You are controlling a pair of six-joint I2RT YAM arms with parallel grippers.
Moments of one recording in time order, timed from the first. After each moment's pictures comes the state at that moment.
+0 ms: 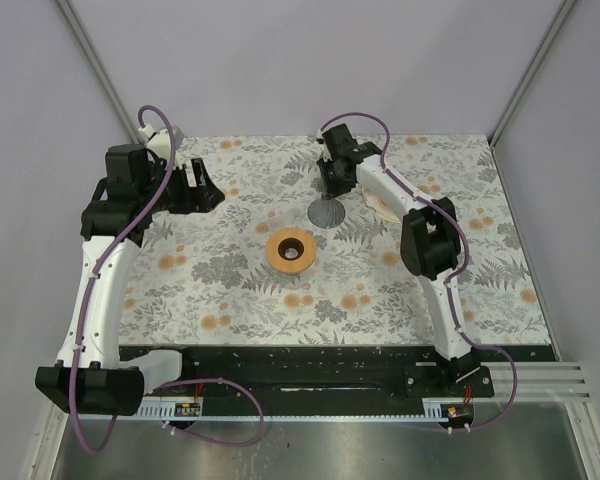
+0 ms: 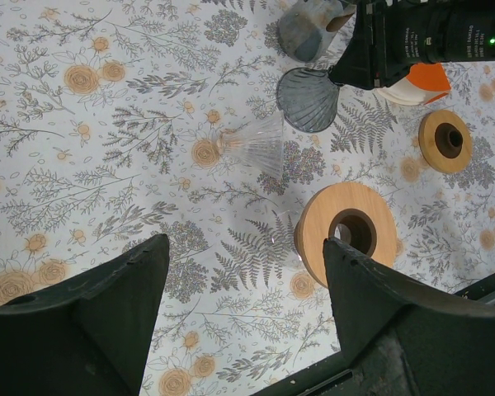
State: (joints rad) left arm -0.03 1.16 1.38 -0.80 0.40 -0.15; right arm 0.47 2.31 2.09 -0.77 -0.02 0.18
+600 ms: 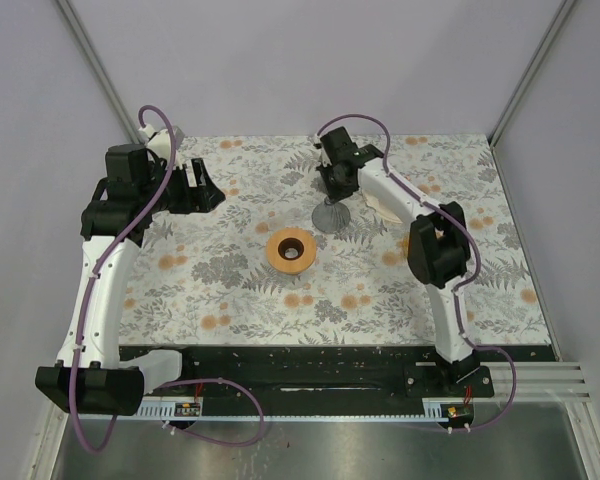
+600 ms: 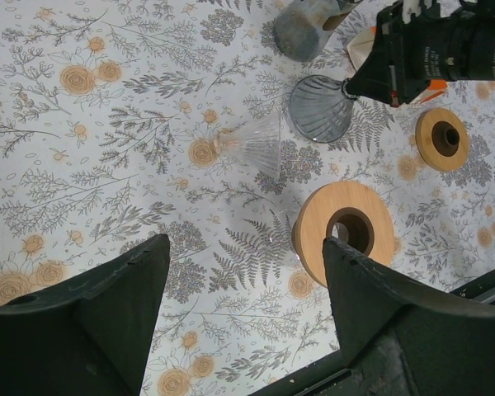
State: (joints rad) left arm -0.03 1.16 1.38 -0.80 0.41 -0.15; right arm 0.52 2.23 2.03 -0.80 0.06 0.13
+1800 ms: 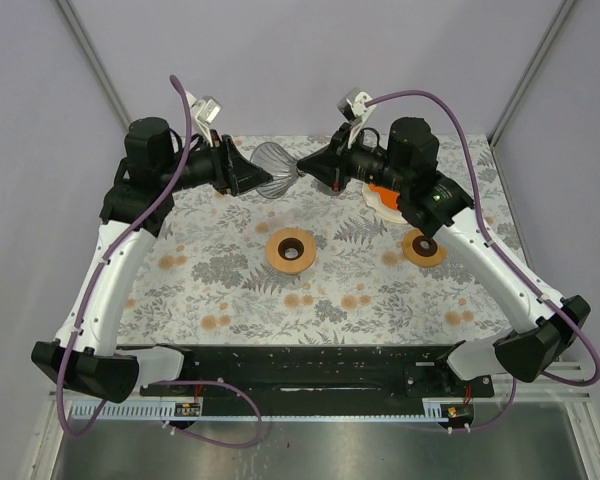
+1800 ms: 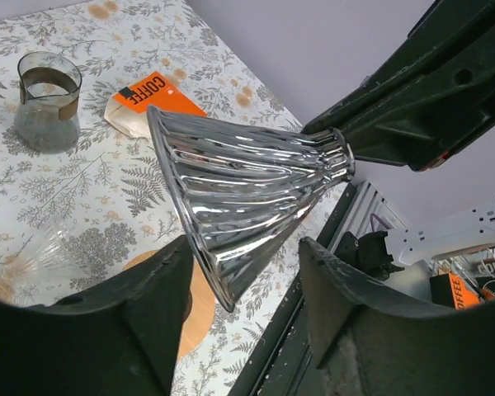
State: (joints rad) left arm -0.24 1.25 1.50 -0.49 0.81 -0.36; right arm 0.63 1.41 1.56 -0.18 -0.46 0.15
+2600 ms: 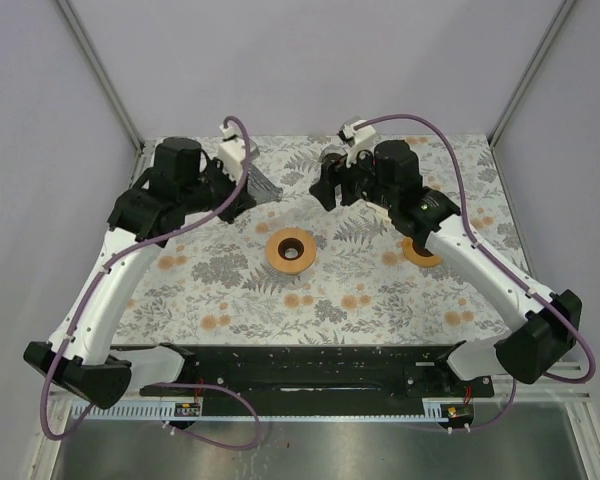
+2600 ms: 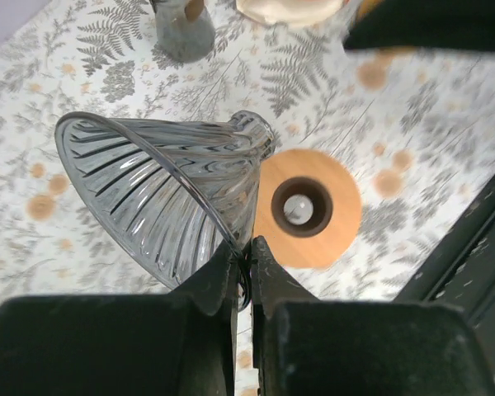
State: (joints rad) left arm -0.37 1.23 1.51 -0.81 0.43 0.13; right arm 0.62 1.39 1.35 -0.21 -0.22 0.11
